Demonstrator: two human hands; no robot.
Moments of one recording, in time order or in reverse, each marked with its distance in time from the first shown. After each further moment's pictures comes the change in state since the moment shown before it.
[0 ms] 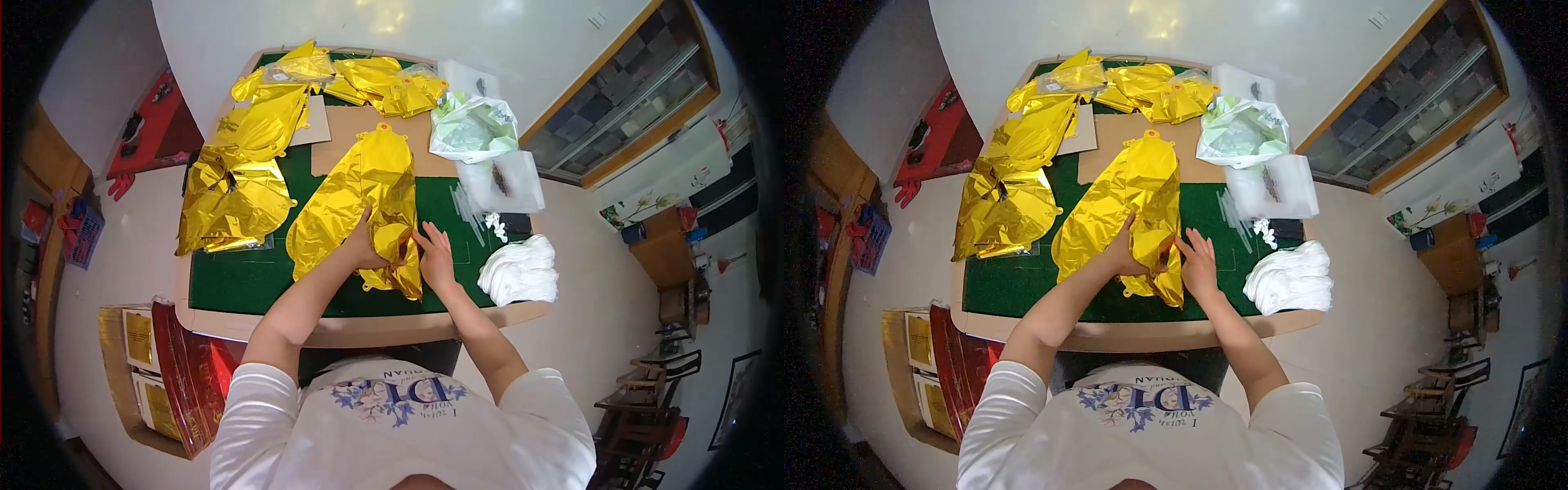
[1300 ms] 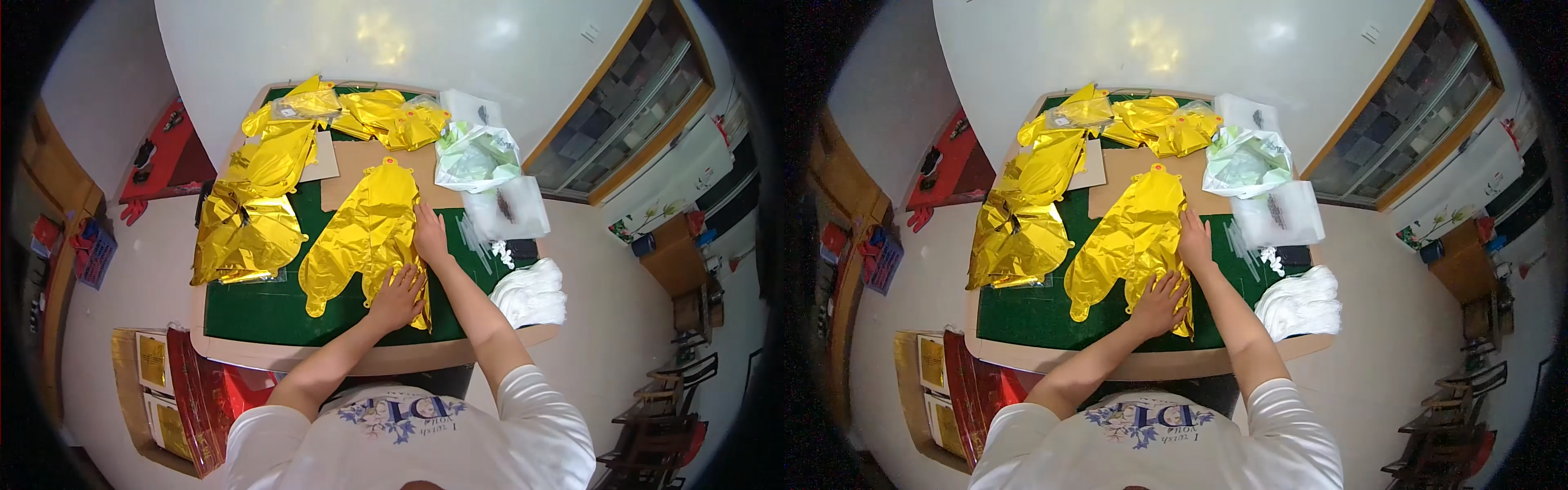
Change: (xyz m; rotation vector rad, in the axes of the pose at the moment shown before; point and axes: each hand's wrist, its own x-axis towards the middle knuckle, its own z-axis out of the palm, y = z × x) left_hand -0.010 0.024 0.083 0.442 0.465 0.133; right_hand 0.123 0.021 0.042 -0.069 0.020 0.062
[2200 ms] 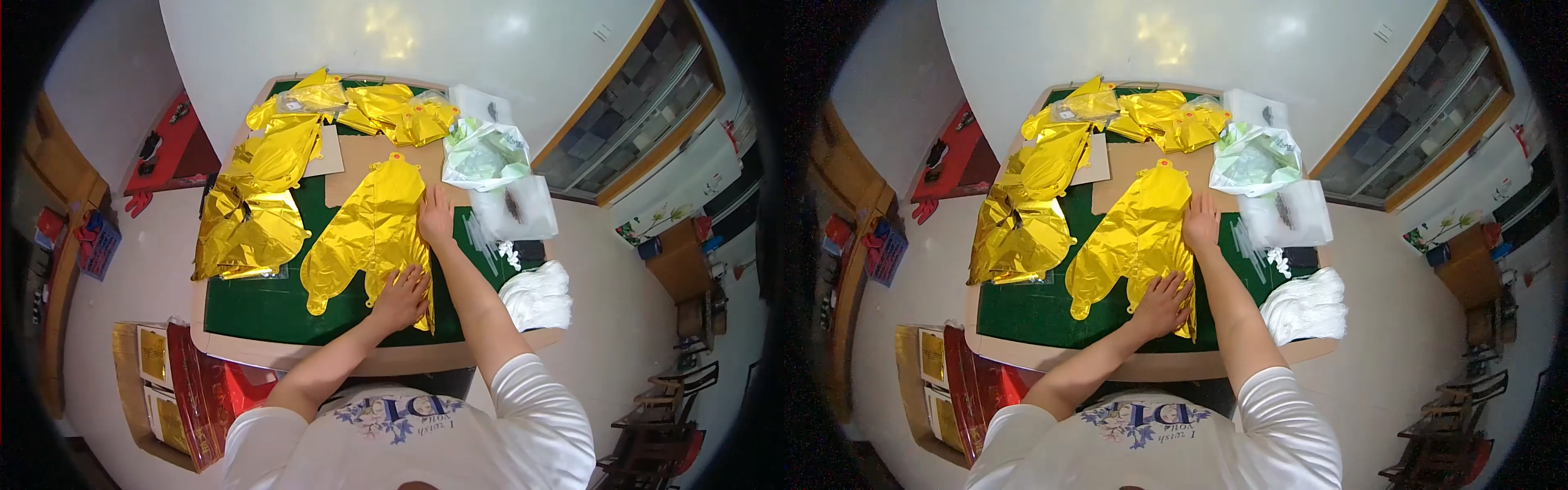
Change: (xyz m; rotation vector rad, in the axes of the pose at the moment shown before) left_hand 0.001 0.002 -0.003 0.002 0.026 0.010; right_hand 0.038 0.012 0.015 -0.062 0.011 0.156
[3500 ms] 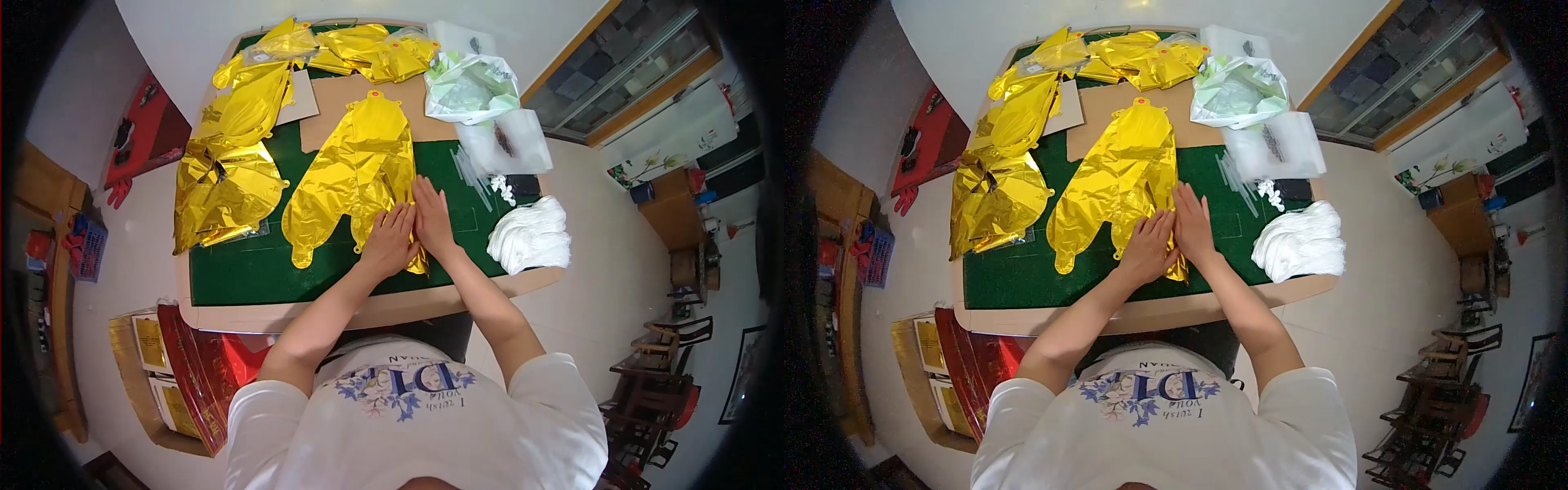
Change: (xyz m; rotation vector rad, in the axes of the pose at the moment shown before) left_hand 0.002 -0.001 -0.001 -0.038 0.020 -0.020; right_hand -0.146 -0.009 -0.057 0.188 -0.026 -0.222
